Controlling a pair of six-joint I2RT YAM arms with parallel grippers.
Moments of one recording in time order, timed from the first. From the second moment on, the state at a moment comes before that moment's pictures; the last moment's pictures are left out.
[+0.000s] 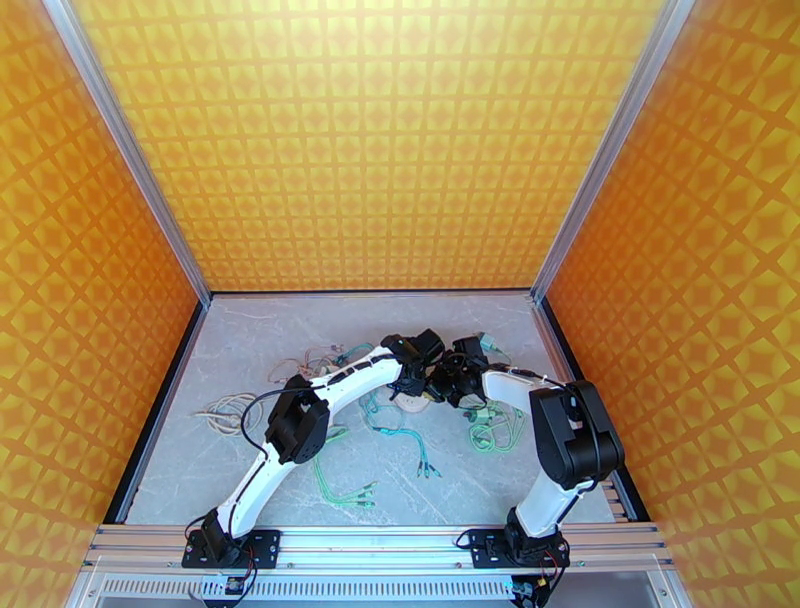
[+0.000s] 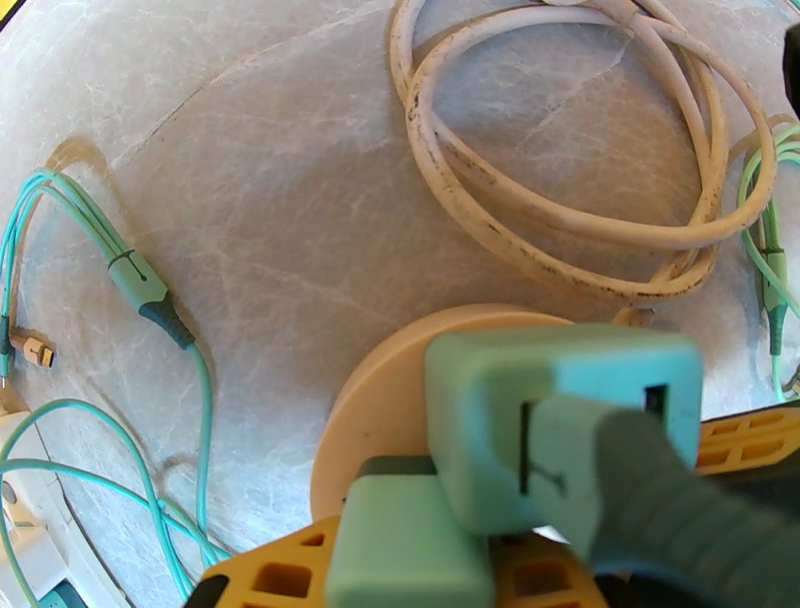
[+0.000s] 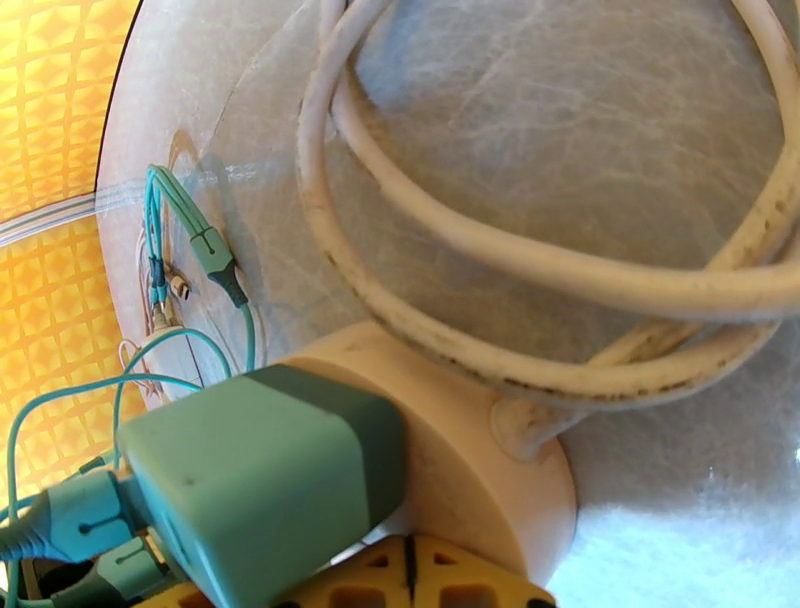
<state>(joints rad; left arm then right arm) -0.88 2.41 2.19 -1.06 -0.18 -0.47 0.21 1.76 0.94 -0.26 -0.53 0.76</state>
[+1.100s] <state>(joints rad) -0.89 2.42 2.30 -1.24 -0.10 -0.45 0.22 1.75 0.92 -0.25 -0.52 0.76</state>
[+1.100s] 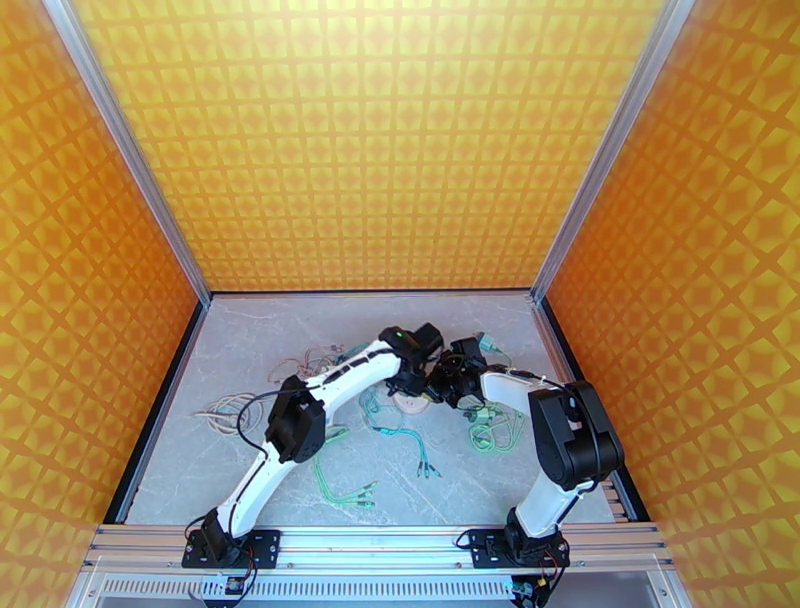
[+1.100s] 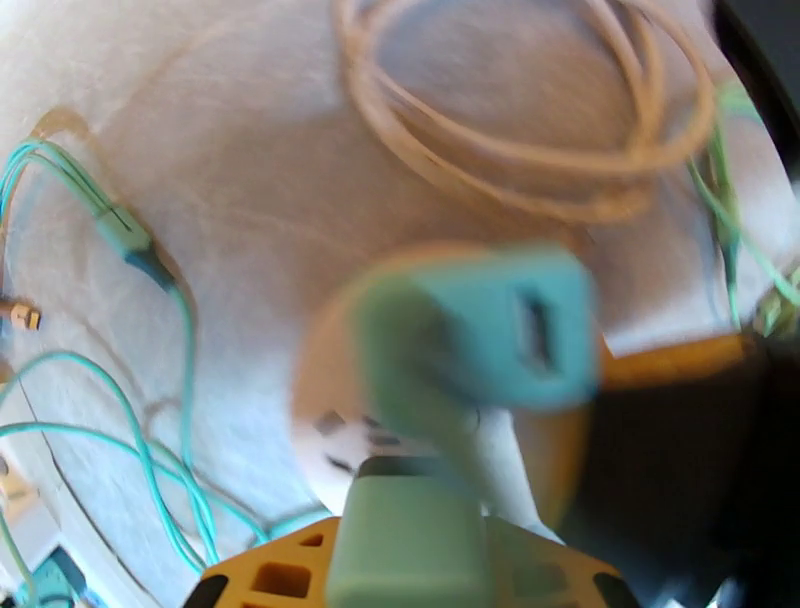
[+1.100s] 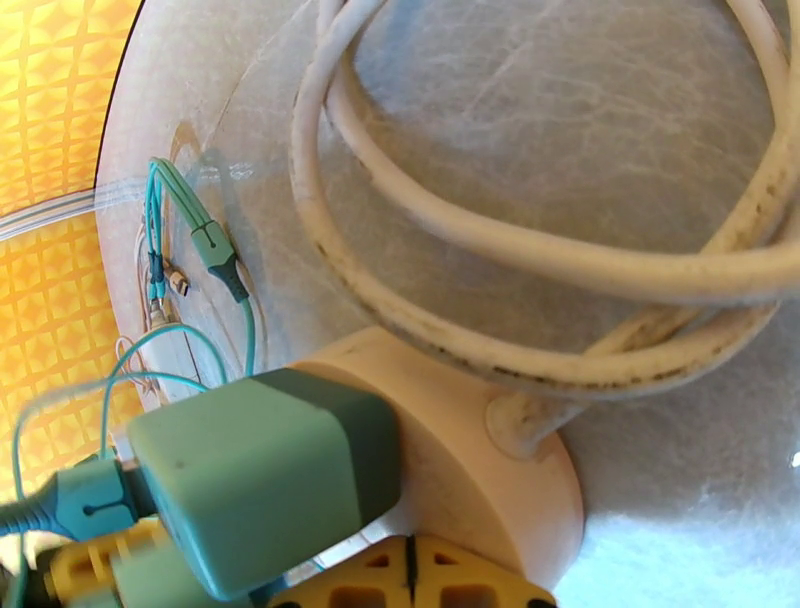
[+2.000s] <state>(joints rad) -0.68 2.31 2.22 -1.23 -0.08 -0.41 0.22 1.73 0.94 -0.30 -0.47 0.75</state>
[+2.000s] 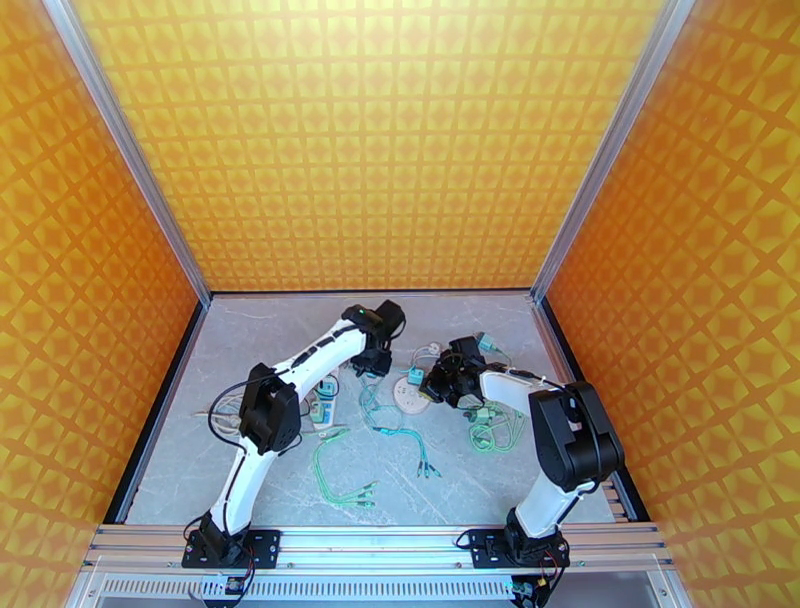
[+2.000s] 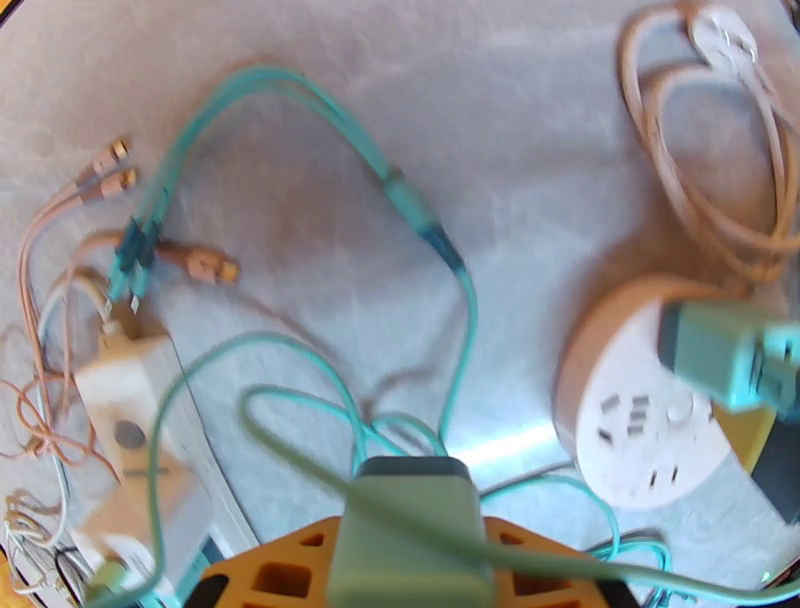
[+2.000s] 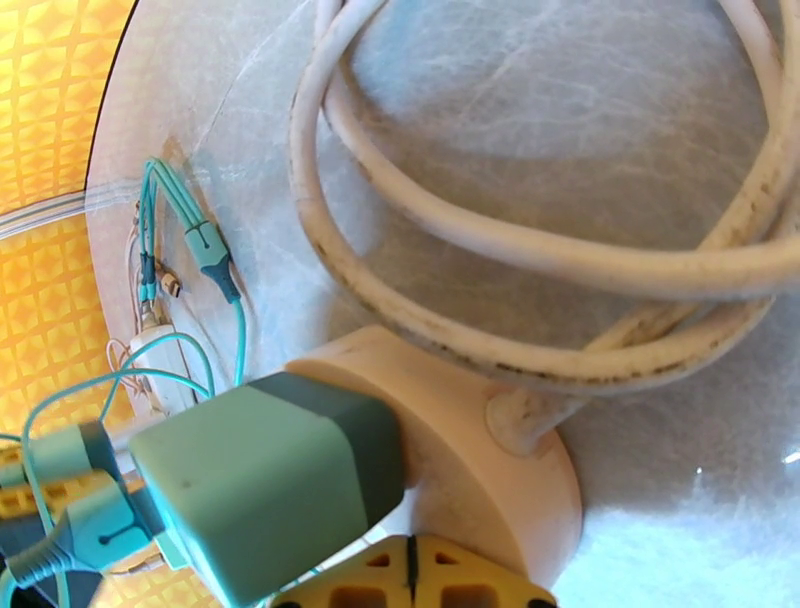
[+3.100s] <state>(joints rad) -0.42 2.57 2.32 -0.70 0.34 -0.65 0.22 1.47 0.92 -0.51 -0.35 0.72</state>
